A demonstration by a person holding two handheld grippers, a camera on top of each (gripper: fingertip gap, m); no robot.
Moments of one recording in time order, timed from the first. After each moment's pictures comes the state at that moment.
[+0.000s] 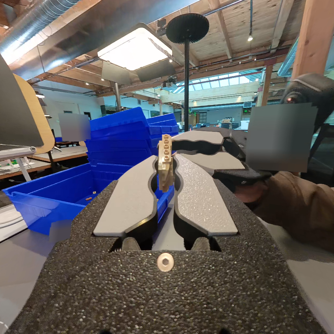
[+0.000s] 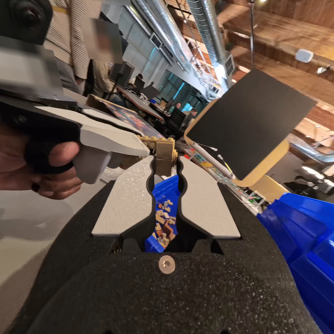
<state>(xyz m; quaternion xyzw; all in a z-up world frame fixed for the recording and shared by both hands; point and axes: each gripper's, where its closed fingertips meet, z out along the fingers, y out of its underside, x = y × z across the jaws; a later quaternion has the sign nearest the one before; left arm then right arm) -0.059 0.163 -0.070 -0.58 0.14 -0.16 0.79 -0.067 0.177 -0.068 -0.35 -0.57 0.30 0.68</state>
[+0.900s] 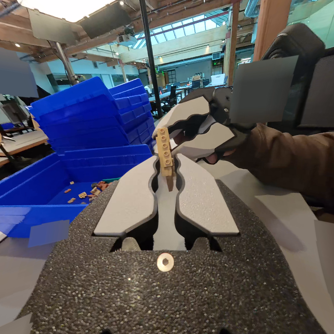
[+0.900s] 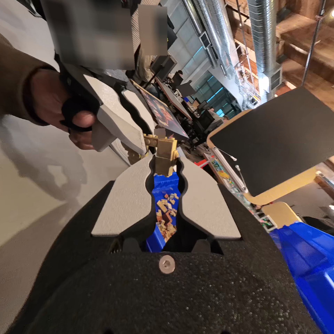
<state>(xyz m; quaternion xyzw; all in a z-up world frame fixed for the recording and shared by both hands) -0.040 0.156 -0.093 -0.64 0.26 -0.18 0.70 -0.045 0.167 -0.083 -0.27 -0.67 0.27 0.63</state>
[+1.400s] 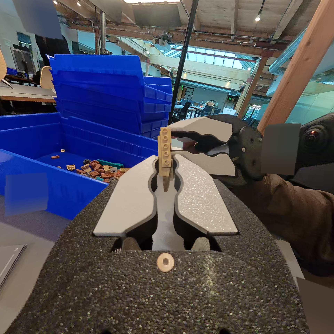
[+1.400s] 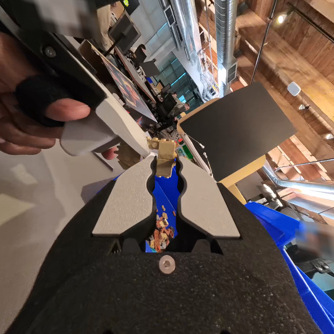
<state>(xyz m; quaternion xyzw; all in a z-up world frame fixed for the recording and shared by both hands) -0.057 0.181 -0.105 -0.66 0.10 -0.26 0.70 -0.064 0.193 -0.091 -0.28 -0.63 0.16 0.71</state>
